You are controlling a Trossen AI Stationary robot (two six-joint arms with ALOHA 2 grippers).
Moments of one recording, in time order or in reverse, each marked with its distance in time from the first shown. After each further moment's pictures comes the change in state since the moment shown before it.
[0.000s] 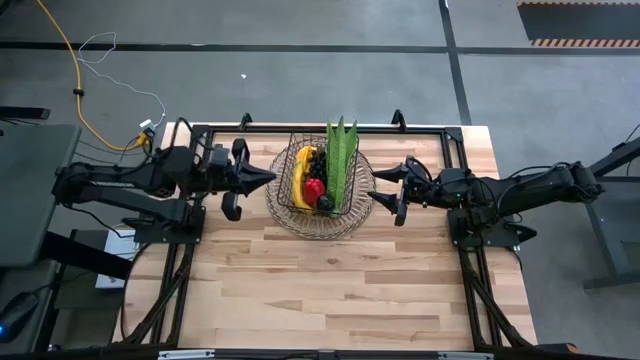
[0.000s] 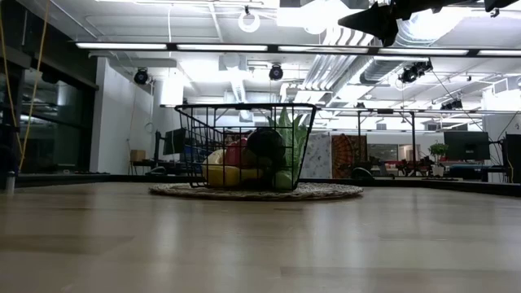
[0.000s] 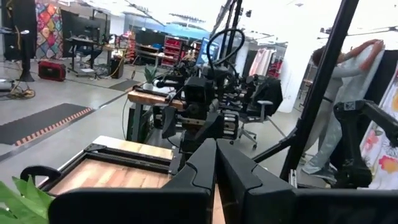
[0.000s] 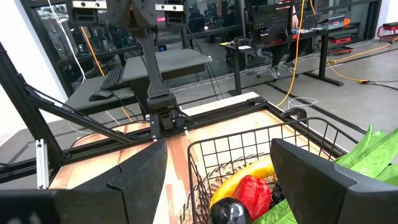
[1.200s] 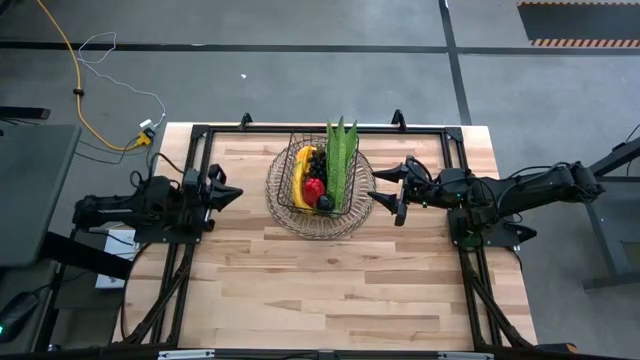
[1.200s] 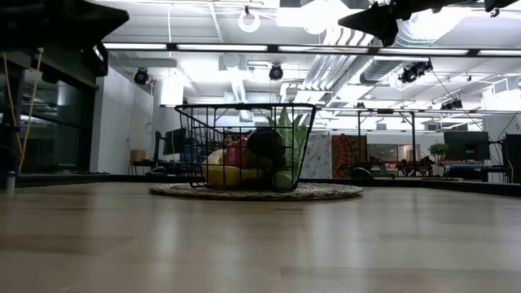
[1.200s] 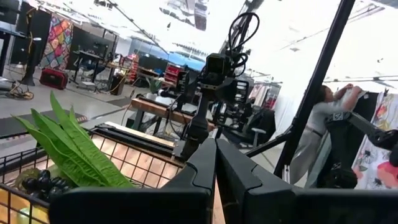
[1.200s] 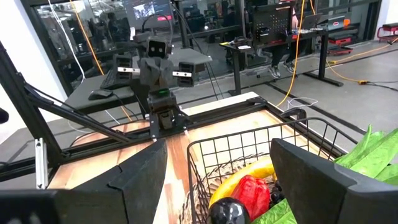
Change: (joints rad) left arm 0.043 -0.806 -0.690 0.011 0.011 -0.124; right arm 0.000 0.000 0.000 -0.001 0.000 -0.007
